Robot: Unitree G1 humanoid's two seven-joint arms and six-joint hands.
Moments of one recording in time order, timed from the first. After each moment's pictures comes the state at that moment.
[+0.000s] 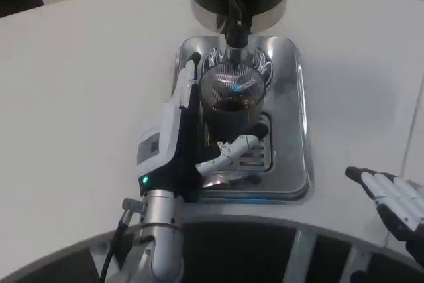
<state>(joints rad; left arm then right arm) -0.68 0.12 -0.25 0.82 0.59 -0.38 0.65 0.50 -0.48 -0.30 -0.75 -0.52 -0.22 0.31</state>
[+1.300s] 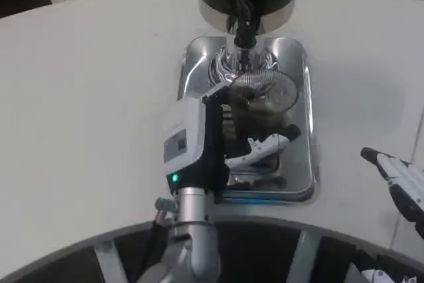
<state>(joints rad) -0.79 0.00 -0.33 1.00 0.59 -0.38 0.85 0.47 -0.41 -0.27 -0.87 -0.52 -0.02 0.36</state>
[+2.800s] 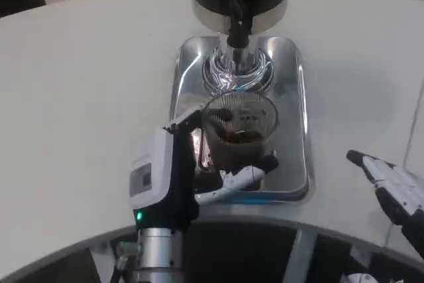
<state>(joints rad) -0.43 0.13 -0.31 0.49 0.64 -0.36 0.78 0.46 -0.40 -0.24 -0.83 -0.55 -0.09 0.33</state>
